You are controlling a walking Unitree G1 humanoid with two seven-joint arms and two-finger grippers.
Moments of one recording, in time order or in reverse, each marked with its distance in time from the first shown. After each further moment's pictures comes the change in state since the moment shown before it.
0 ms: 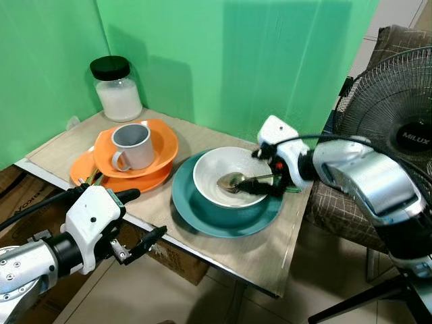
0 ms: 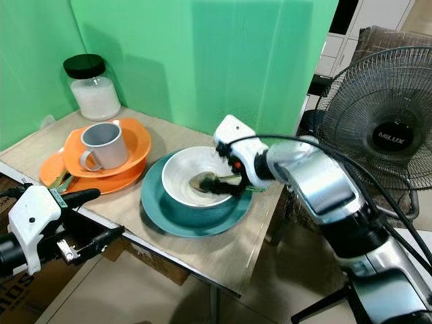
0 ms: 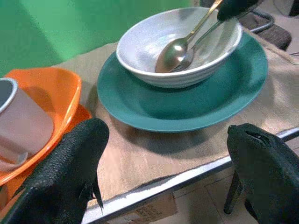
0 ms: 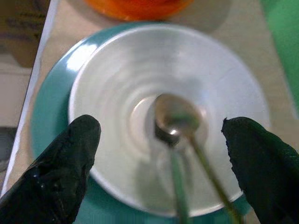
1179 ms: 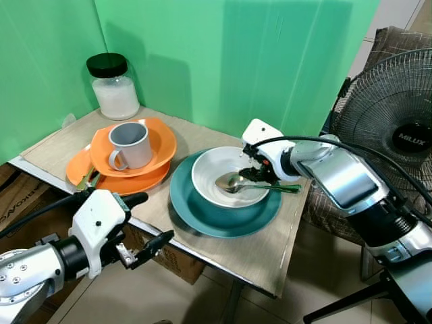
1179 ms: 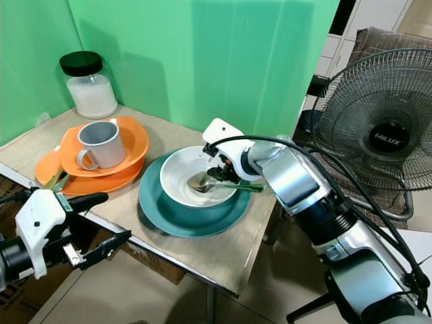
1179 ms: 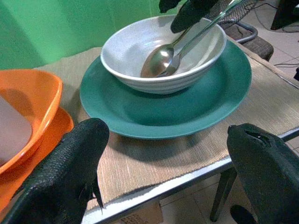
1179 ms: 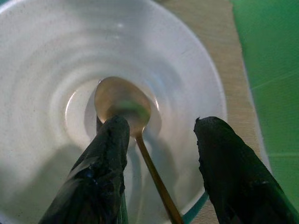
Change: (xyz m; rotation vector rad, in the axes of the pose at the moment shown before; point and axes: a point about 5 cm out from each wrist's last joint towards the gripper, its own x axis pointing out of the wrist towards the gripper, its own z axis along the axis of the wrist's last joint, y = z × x) left arm 0.003 -0.006 -0.002 -0.031 -0.024 -0.024; right arm 0.029 -0.016 0.004 -0.073 0.126 -0.180
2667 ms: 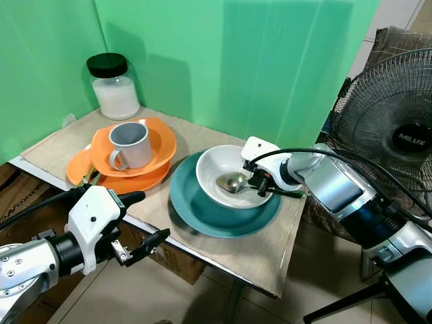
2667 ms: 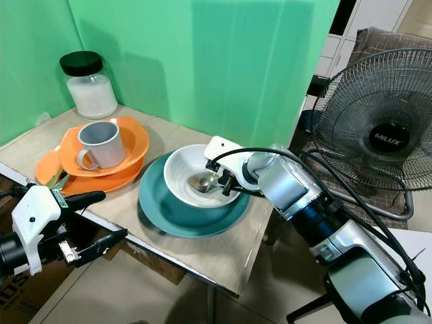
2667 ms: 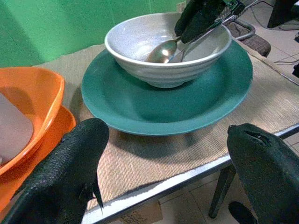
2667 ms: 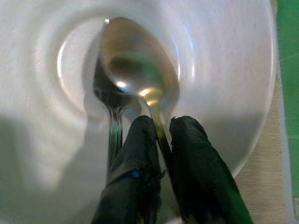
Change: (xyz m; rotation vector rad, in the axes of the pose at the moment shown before) left arm 0.000 0.007 -0.001 0.000 0.009 -0.022; right arm 0.014 0.003 -0.018 -0.081 0.128 0.035
